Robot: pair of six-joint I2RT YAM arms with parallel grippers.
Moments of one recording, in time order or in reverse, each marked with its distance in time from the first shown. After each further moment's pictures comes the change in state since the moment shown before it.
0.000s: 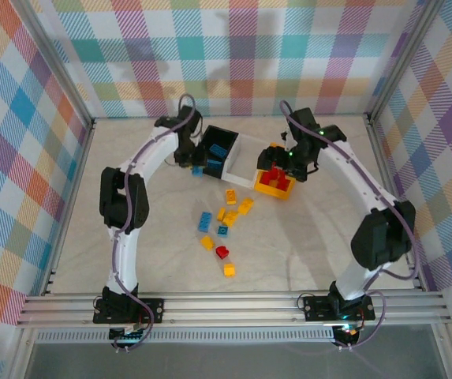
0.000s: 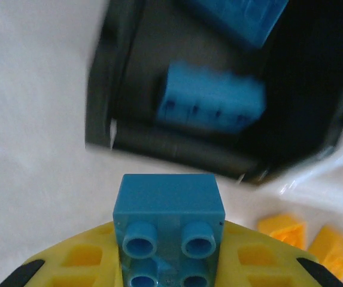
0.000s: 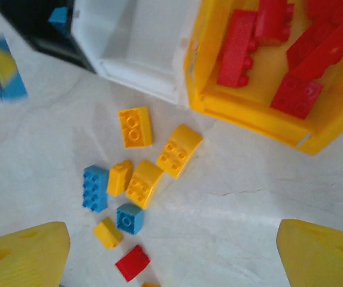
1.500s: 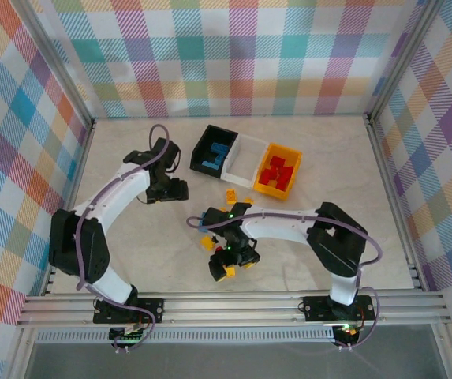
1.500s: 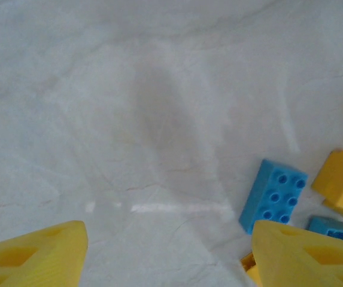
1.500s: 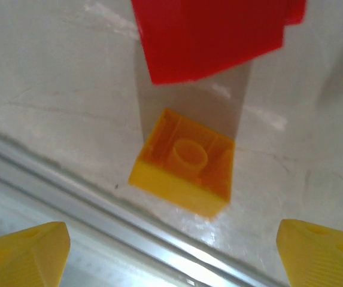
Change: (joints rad) left arm -0.004 -0.621 -0.787 0.054 -0.135 -0.098; right arm 0.730 0.216 -0.314 0.060 -0.011 0.039
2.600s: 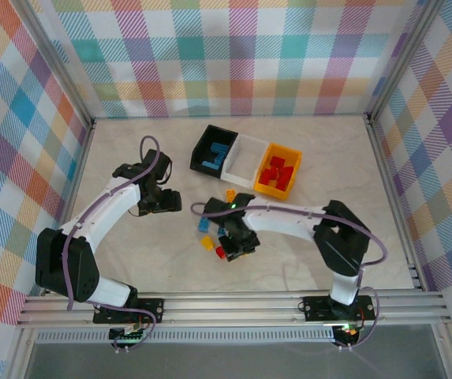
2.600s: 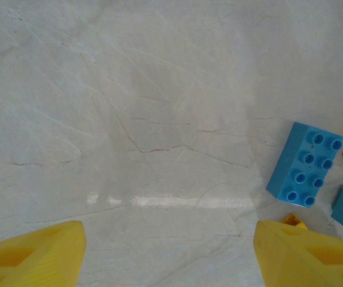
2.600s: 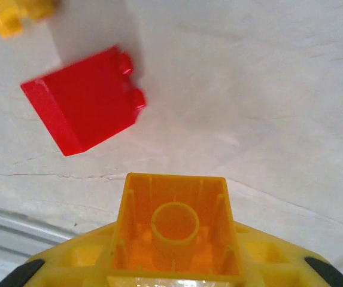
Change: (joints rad) left arm 0.019 -0.130 -0.138 0.005 0.005 0.001; right arm -0.087 -0.063 0.077 -0.103 0.207 0.064
